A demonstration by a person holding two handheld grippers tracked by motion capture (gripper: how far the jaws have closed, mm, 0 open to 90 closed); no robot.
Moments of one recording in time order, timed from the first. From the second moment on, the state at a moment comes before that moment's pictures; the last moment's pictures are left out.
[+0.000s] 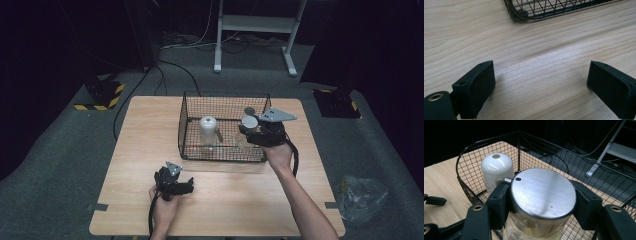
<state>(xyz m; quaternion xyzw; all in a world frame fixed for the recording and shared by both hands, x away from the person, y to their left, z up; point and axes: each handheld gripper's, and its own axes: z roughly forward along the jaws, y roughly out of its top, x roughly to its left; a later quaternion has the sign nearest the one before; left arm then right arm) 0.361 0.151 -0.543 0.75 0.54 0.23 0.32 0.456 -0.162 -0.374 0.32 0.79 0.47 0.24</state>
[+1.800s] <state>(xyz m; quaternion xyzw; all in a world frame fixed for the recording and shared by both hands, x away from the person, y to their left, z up) 0.361 0.150 -0.543 0.75 0.54 0.23 0.32 0.504 -0.137 -0.424 0.37 0.79 0.43 0.23</state>
